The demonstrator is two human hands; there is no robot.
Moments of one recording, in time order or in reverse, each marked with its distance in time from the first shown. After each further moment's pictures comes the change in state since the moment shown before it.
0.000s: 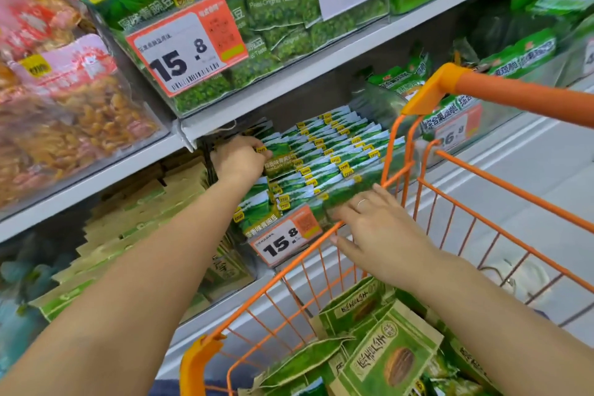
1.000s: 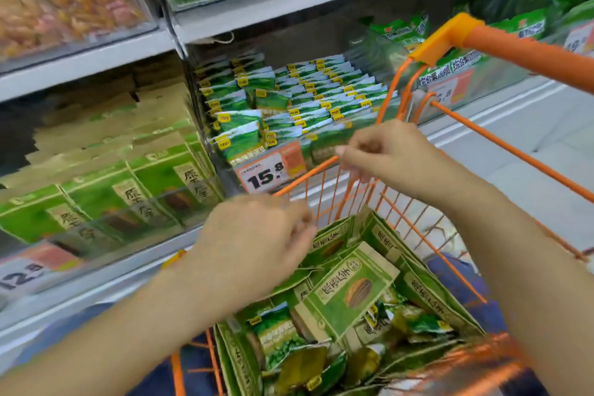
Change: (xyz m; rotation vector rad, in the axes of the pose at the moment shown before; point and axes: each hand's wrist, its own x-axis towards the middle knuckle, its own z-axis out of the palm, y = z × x) left_hand -0.231 -0.008 -0.056 0.272 -0.272 0.707; right_hand -0.009 0.004 -0.047 0.539 -0.017 0.106
